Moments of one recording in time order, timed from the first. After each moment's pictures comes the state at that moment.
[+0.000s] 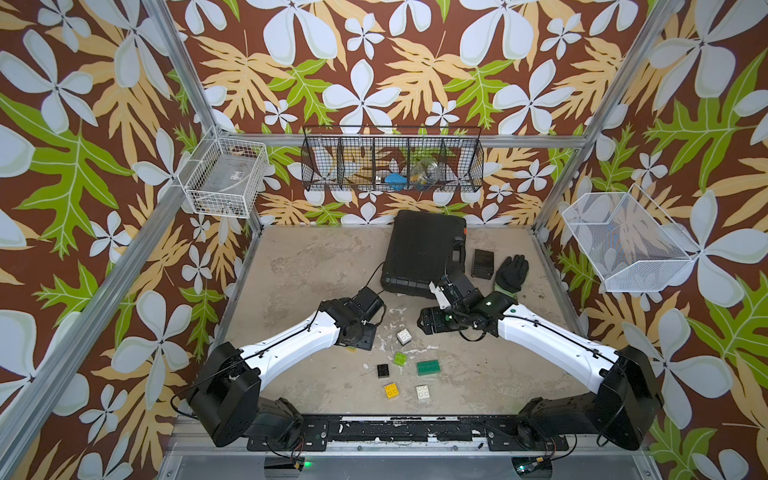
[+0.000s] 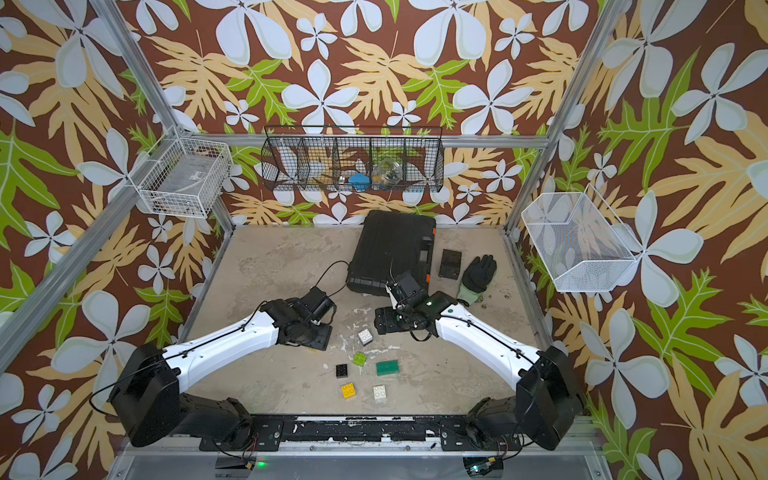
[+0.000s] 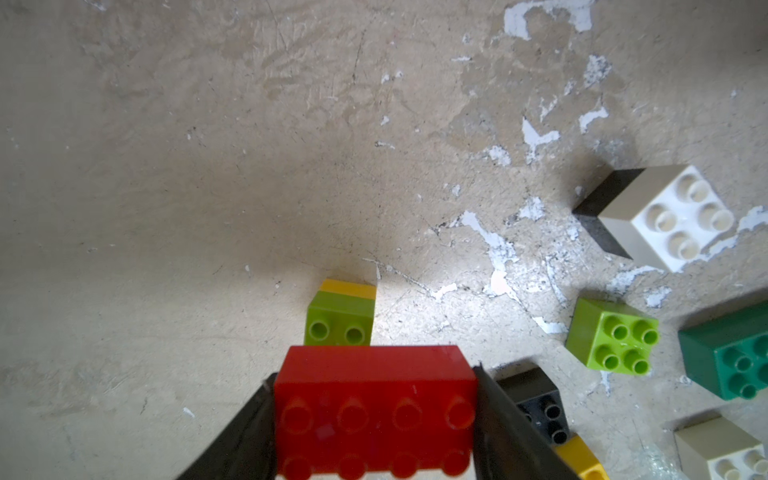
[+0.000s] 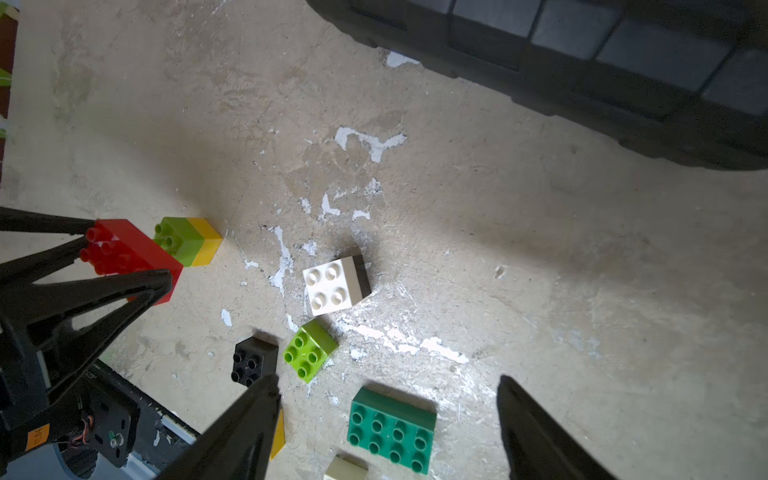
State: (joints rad) left arm -0.72 1.42 0.95 -0.84 -0.16 -0.48; right arm 0.66 1.40 1.03 -0.67 -0.11 0.47
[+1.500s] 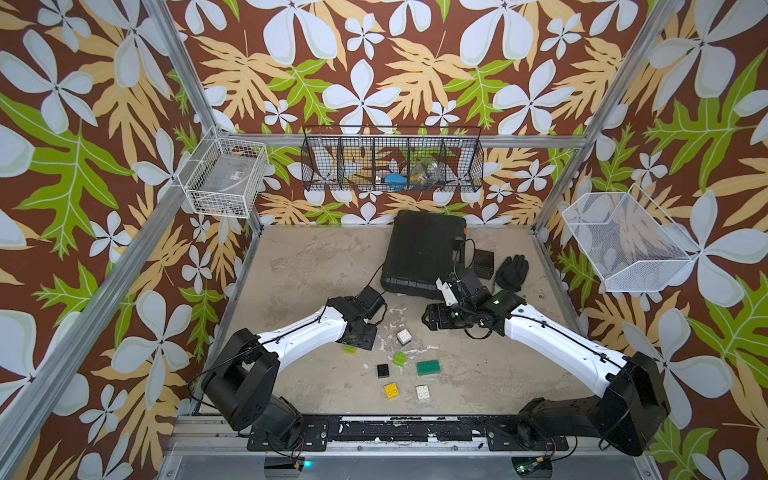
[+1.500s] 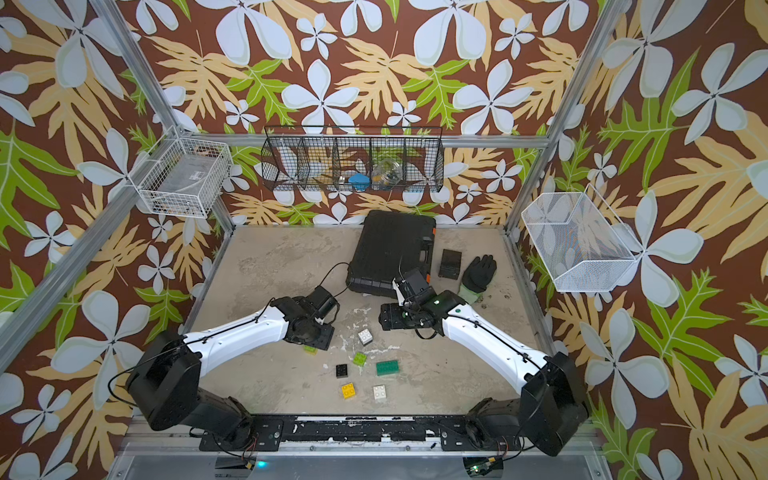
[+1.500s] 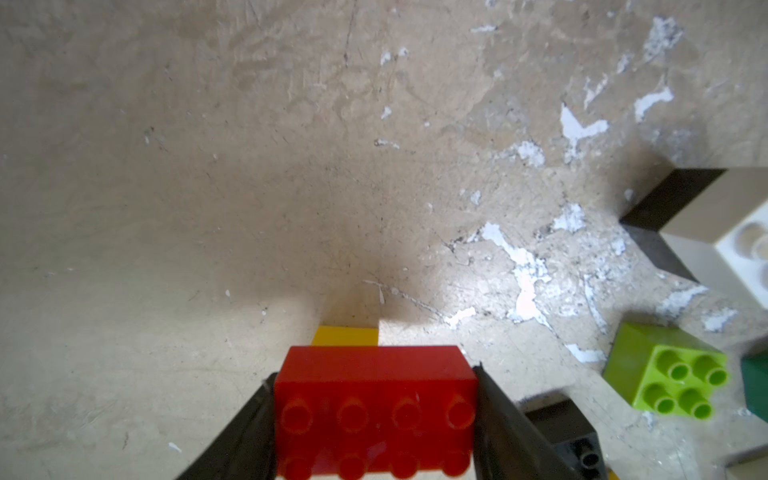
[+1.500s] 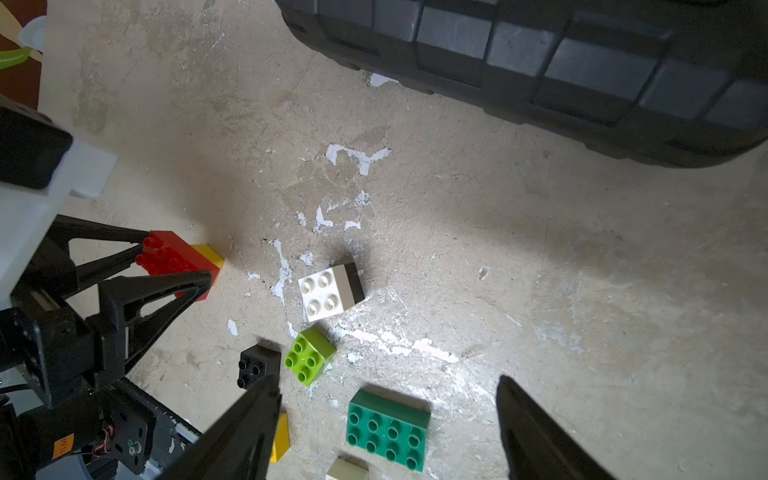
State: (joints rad) left arm -0.69 1.50 0.95 -0.80 -0.13 -0.44; right arm 0.61 1.37 1.02 -0.67 -0.14 0.48
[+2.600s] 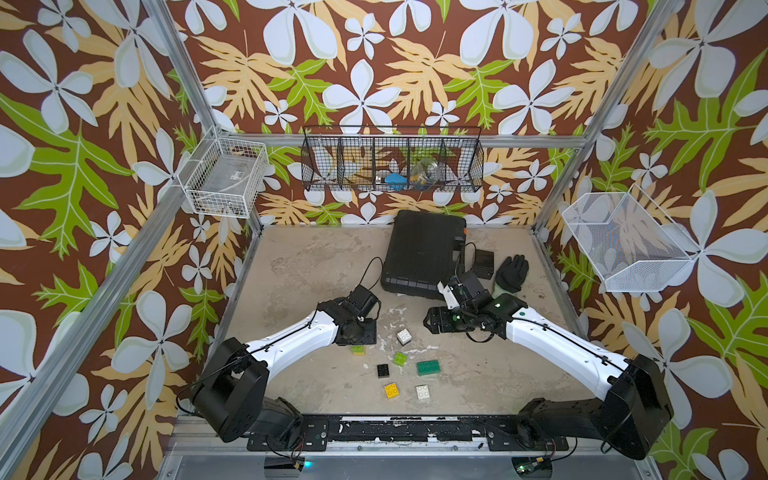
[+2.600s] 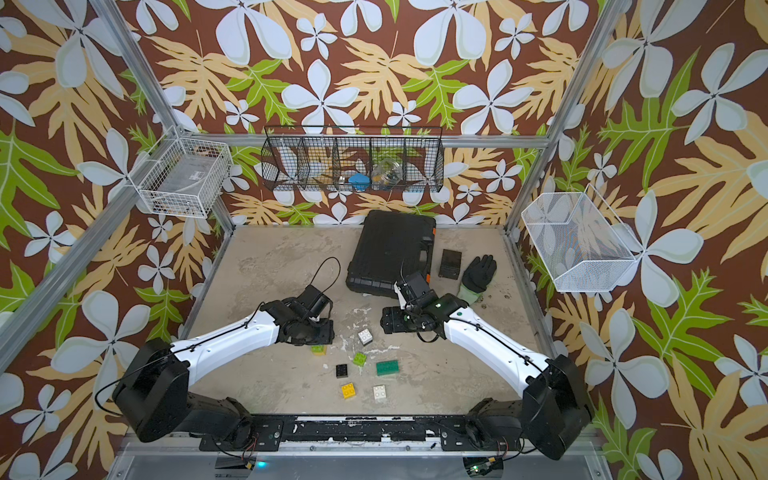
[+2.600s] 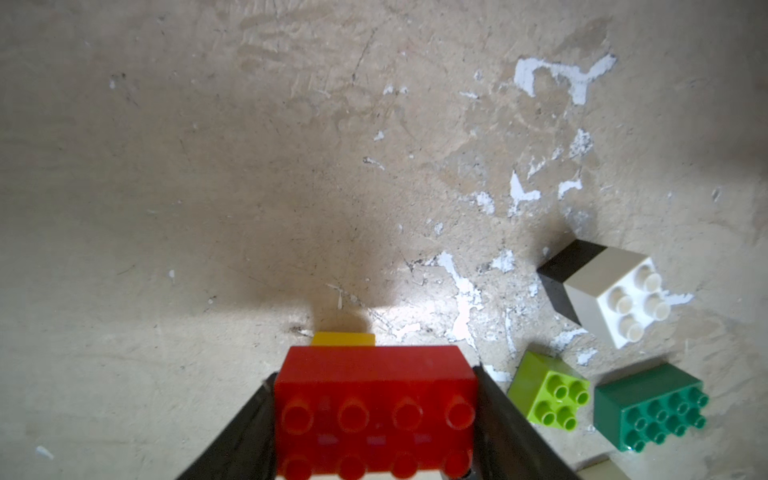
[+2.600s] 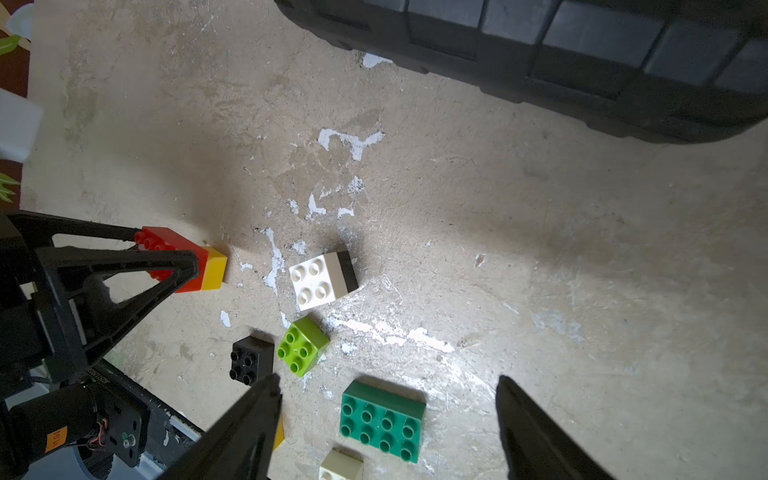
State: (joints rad) left arm -0.65 1.44 0.89 -0.68 -0.03 -0.68; right arm 0.60 1.34 0.98 -0.66 -0.15 0.48
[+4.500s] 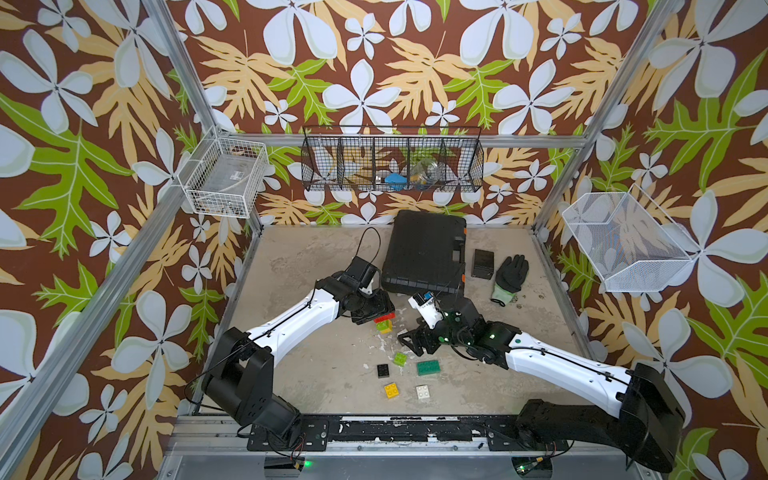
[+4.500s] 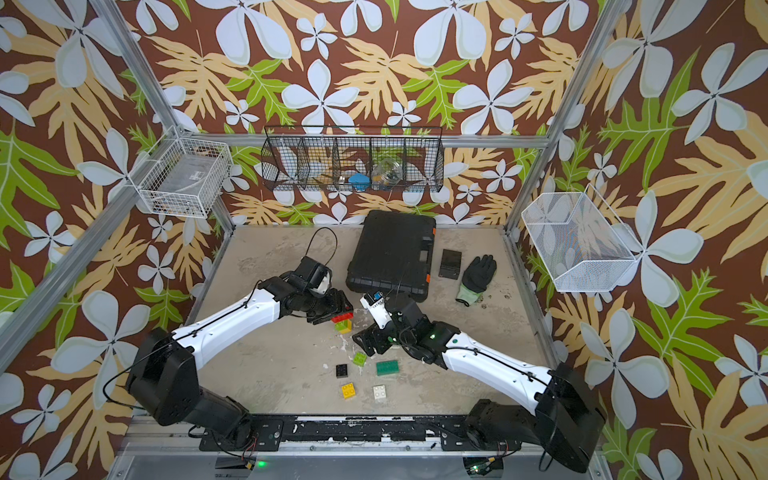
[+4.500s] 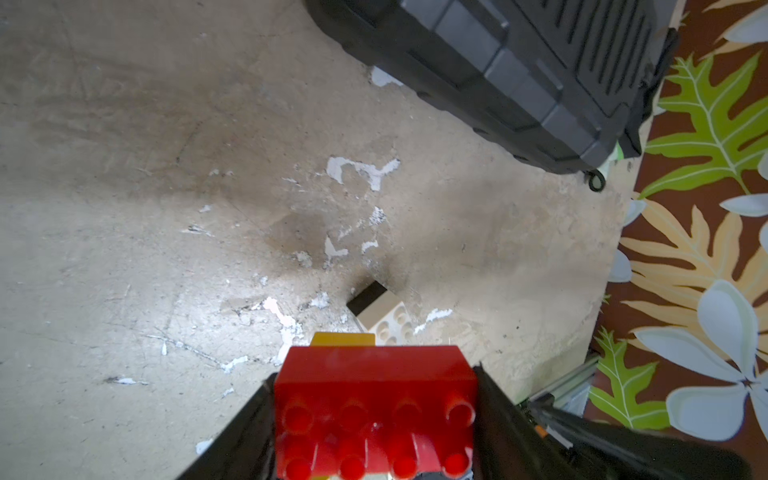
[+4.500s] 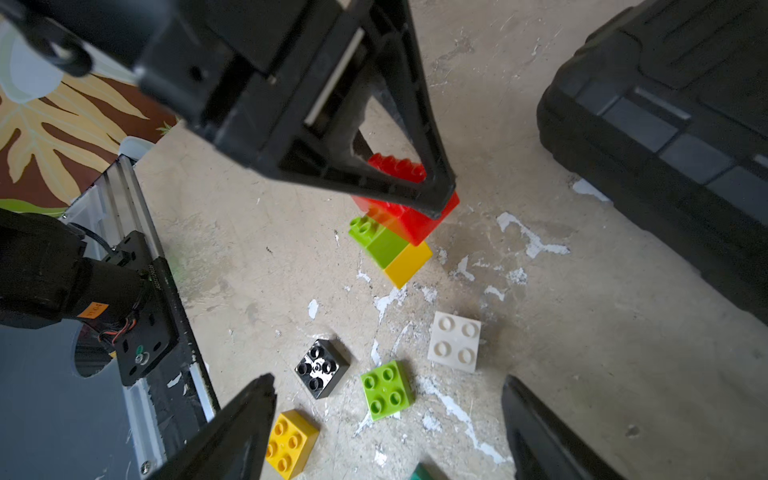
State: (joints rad) left arm -0.57 1.52 1.13 -0.65 0.30 -0.81; right arm 0.80 1.27 0.78 -0.18 -0.21 0.19
